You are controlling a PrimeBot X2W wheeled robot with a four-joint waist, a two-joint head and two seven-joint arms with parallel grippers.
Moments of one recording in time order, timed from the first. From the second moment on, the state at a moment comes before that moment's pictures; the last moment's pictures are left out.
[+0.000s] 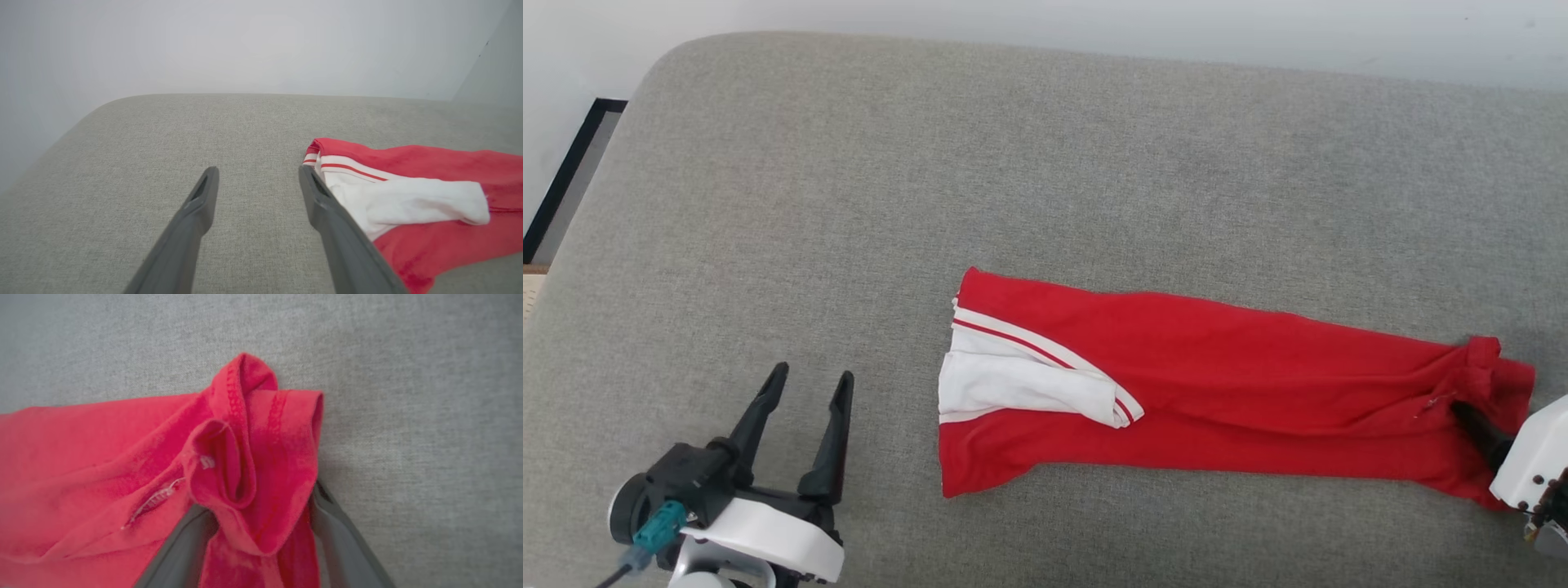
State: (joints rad) left arm -0.07 0.30 -0.17 0.16 -0.36 -0.13 -0.26; right arm -0.20 -0.28 -0.27 0.33 0.51 0.13 0.62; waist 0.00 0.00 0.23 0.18
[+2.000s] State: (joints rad) left arm -0.03 0.31 -0.16 0.11 -0.39 -0.13 -0.26; right arm -0.12 -0.36 -0.01 -0.16 0.48 0.13 0.74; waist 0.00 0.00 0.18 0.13
